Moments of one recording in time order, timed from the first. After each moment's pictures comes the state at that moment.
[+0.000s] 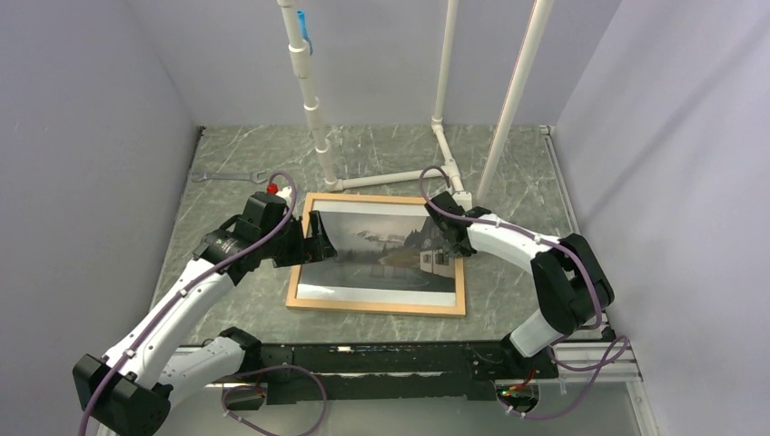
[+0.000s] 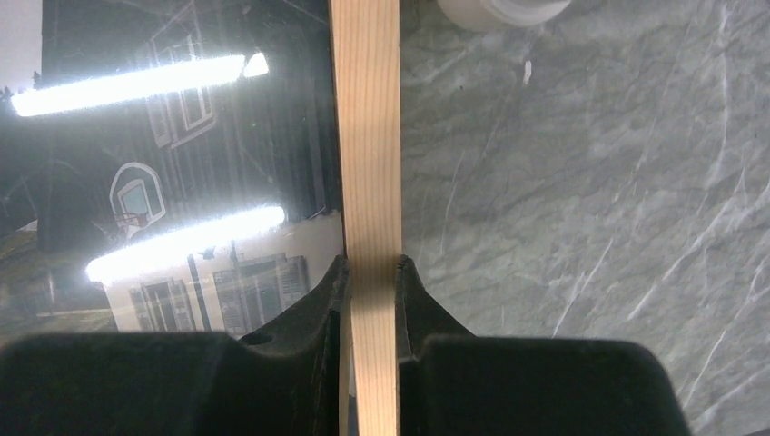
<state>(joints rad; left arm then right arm) -0.48 0.96 0.91 -0.76 0.19 -0.61 0.56 1.56 0.91 -0.60 0.45 0.54</state>
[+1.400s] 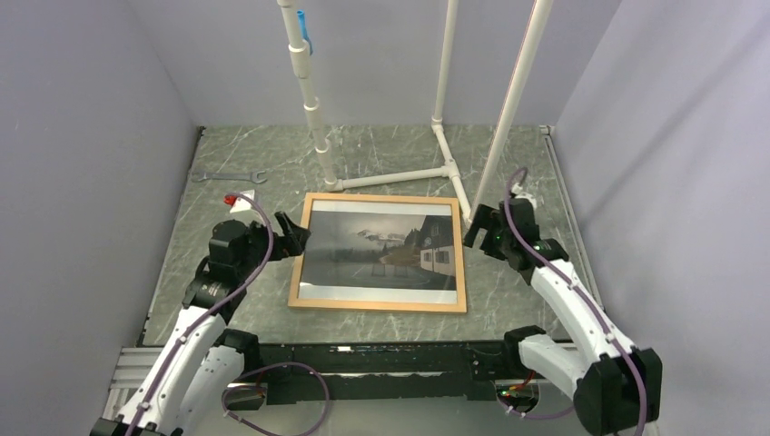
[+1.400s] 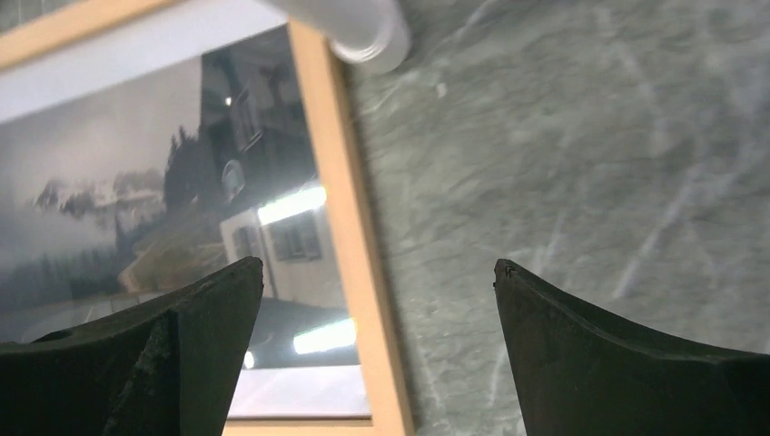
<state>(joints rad) -0.22 0.67 0.51 -0.24 0.16 -0.48 0.26 1.01 0.70 -0.53 0.11 0.53</state>
